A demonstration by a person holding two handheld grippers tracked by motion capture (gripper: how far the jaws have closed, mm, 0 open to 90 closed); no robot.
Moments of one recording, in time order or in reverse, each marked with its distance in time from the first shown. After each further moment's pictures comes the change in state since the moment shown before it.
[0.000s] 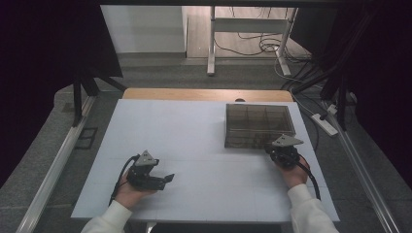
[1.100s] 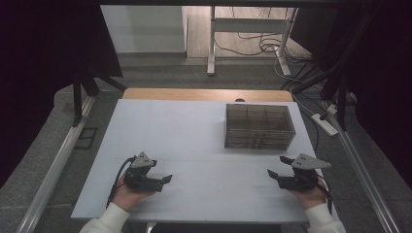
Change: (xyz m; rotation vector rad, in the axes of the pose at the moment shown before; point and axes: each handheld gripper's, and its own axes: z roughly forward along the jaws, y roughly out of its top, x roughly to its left) left arm -0.003 -0.006 -0.011 -0.026 -0.005 -0.022; right arm 0.023 -0.032 -0.081 -0.154 0.144 0.024
